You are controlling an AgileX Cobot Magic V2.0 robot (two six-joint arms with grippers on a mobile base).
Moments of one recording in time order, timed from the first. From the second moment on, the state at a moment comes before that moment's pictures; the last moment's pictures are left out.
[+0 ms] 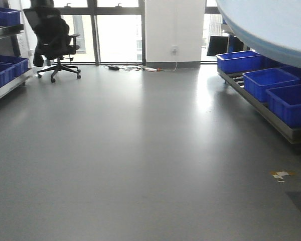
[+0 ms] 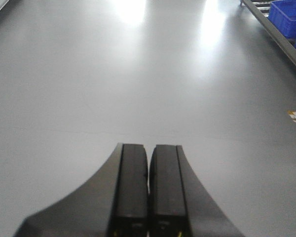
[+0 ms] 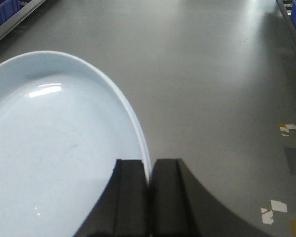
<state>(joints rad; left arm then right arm) -0.20 0.38 -0.46 0.23 0.53 -0.31 0.24 0.57 -0.72 -0.11 0.59 0.19</state>
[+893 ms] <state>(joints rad) -0.20 0.38 -0.46 0.23 0.53 -0.31 0.24 0.57 -0.72 -0.11 0.59 0.19</state>
